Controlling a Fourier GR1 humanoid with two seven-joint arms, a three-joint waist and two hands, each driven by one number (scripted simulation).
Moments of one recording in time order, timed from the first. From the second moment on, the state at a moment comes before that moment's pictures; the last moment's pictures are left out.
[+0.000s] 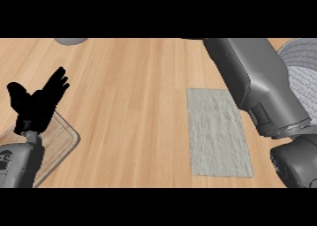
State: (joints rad) left arm -0.27 0.27 0.11 -1.37 0.06 -0.05 0.23; right arm -1.43 -0.12 -0.20 -0.38 1.44 -0.76 1.11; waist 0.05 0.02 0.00
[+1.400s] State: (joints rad) left arm -0.24 0.28 0.15 -1.37 0.07 -0.05 0.23; right arm -1.26 -0.42 -0.33 -0.33 1.51 -0.79 1.08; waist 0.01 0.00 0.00
